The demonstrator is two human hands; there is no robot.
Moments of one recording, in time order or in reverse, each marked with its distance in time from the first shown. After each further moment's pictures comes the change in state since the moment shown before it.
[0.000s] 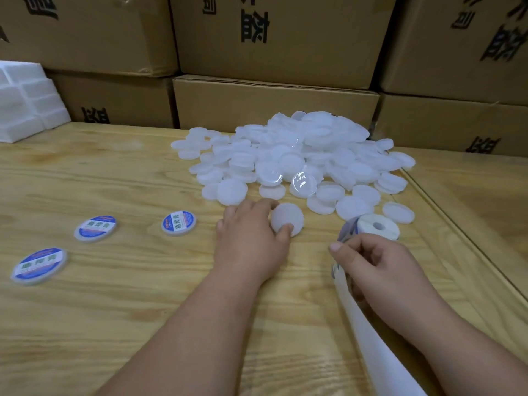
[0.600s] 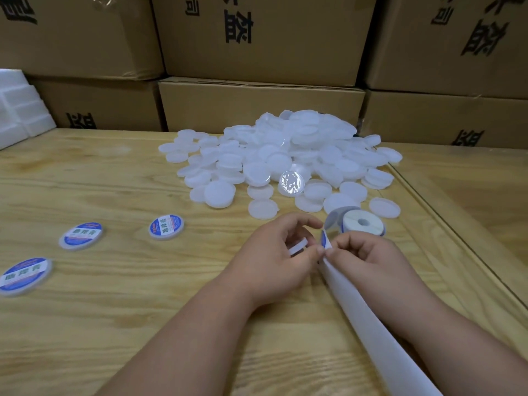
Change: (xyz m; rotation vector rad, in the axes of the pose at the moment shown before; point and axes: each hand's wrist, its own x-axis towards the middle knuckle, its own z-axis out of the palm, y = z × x) left_hand -0.029 0.029 -0.008 -0.712 -0.383 0.222; right_hand 0.002 0.004 -0.007 0.135 -0.086 0.039
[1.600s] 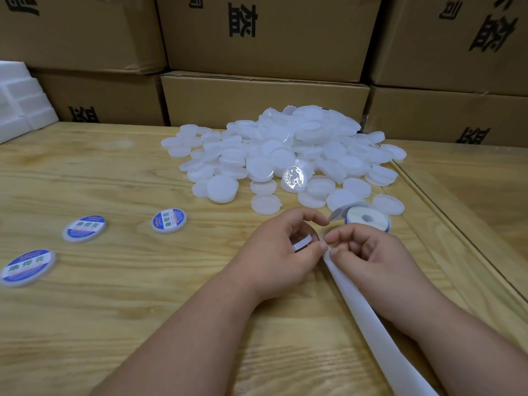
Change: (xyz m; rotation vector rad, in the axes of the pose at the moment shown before) left_hand 0.000 0.001 0.000 0.009 -0.011 0.006; right_hand 0.004 0.009 0.001 0.023 0.014 -0.092
